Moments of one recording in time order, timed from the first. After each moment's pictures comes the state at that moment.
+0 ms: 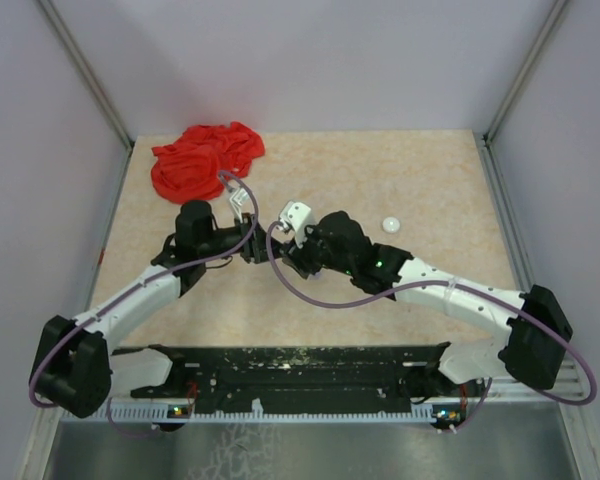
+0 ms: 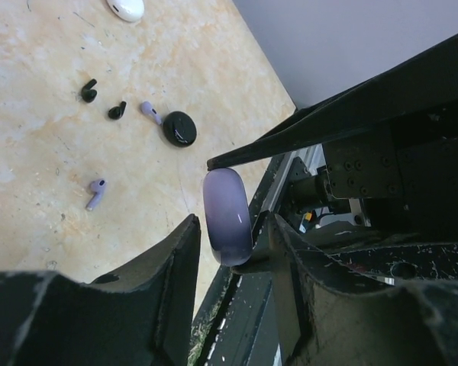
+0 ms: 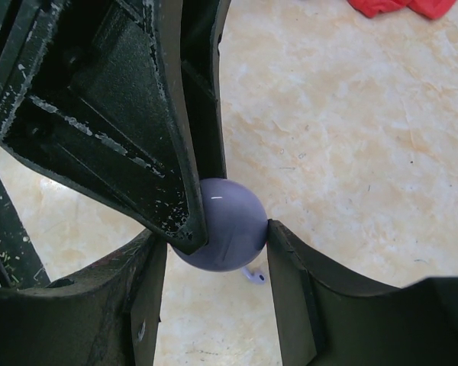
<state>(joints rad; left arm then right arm) -0.45 1.19 0.68 0.26 0.77 -0.64 0.96 1.29 0.97 -0.11 0.00 -0.14</state>
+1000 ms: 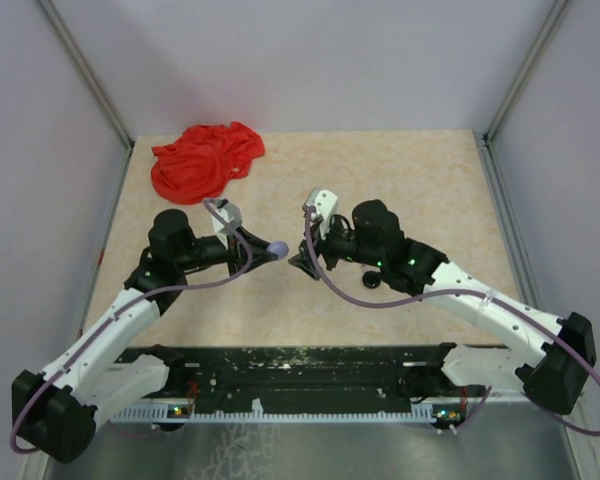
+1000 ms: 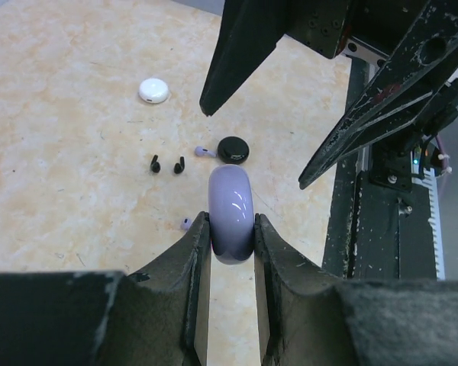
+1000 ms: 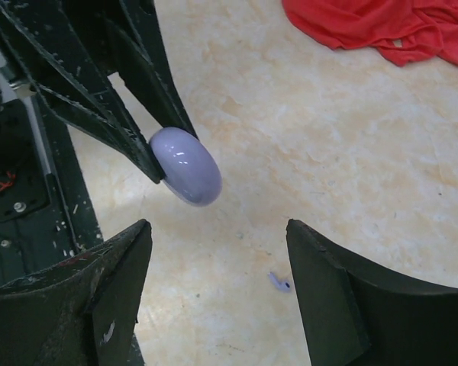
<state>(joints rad) -0.45 0.93 0.68 0.10 0.82 -0.01 0.85 1.12 0.97 -0.16 -0.24 -0.08</state>
